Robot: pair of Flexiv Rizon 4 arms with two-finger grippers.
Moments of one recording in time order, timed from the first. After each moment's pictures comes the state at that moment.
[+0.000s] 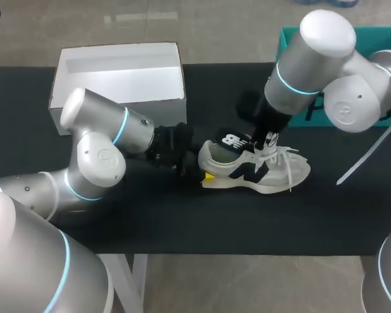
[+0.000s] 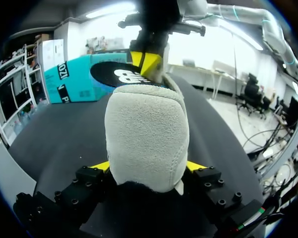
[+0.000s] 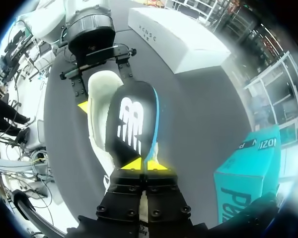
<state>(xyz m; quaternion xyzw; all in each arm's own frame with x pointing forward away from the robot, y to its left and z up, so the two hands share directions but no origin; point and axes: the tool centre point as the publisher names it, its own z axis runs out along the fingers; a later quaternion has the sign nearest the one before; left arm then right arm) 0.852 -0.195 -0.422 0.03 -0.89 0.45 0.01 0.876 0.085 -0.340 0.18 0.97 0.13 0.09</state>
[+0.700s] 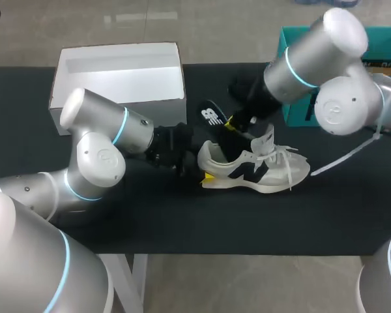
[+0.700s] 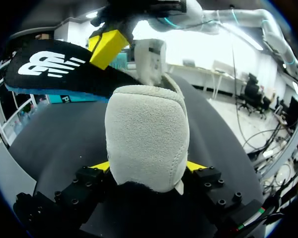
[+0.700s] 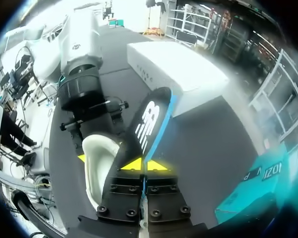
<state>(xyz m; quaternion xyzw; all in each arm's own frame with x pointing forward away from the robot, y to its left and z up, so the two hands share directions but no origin) 0.852 -0.194 -0.422 0.03 -0.89 0.45 0.01 0.919 0.146 -0.318 0.19 0.93 0.29 0.08</state>
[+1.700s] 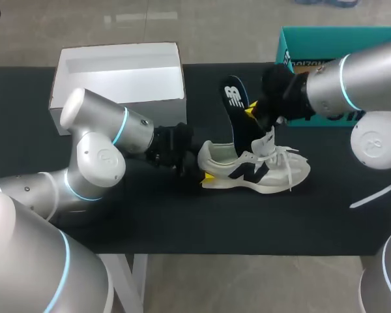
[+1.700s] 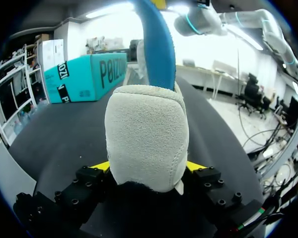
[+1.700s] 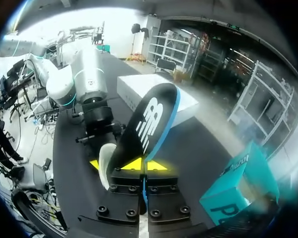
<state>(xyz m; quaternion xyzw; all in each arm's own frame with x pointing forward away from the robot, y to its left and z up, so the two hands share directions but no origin) 0.852 -0.194 -0.422 0.03 -0.89 0.45 0.01 0.881 0.108 -0.244 0.21 0.89 0.37 0.18</state>
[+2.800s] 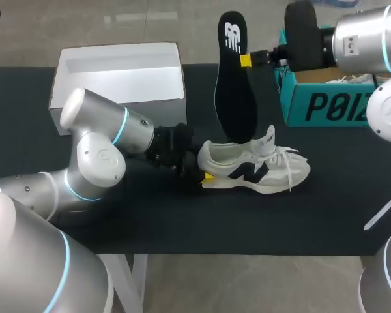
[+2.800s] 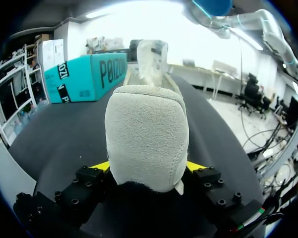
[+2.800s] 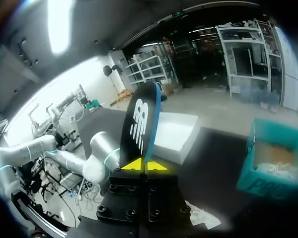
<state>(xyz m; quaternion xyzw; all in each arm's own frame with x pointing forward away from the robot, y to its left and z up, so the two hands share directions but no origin) 0.852 -0.194 -0.422 0.03 -0.89 0.45 0.01 0.859 0.137 -0.087 0.40 0.76 0.52 0.03</state>
